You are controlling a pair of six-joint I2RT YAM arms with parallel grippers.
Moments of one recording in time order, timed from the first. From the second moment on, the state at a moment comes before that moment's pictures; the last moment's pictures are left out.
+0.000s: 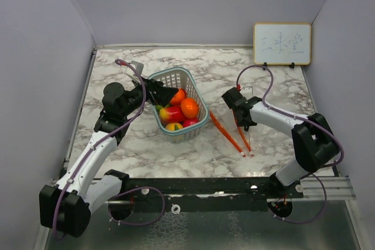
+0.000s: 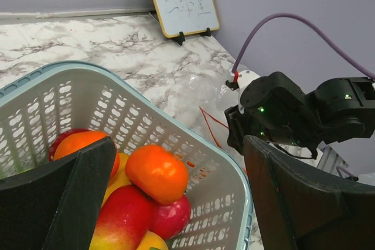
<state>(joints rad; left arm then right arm) -0.30 0.97 0.73 0.25 0.50 -0.48 0.57 1.58 0.94 -0.66 0.59 0.51</state>
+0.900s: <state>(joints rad) -0.64 1.30 0.98 0.34 0.44 -0.46 0.57 1.20 1.16 -0.54 0.08 0.34</state>
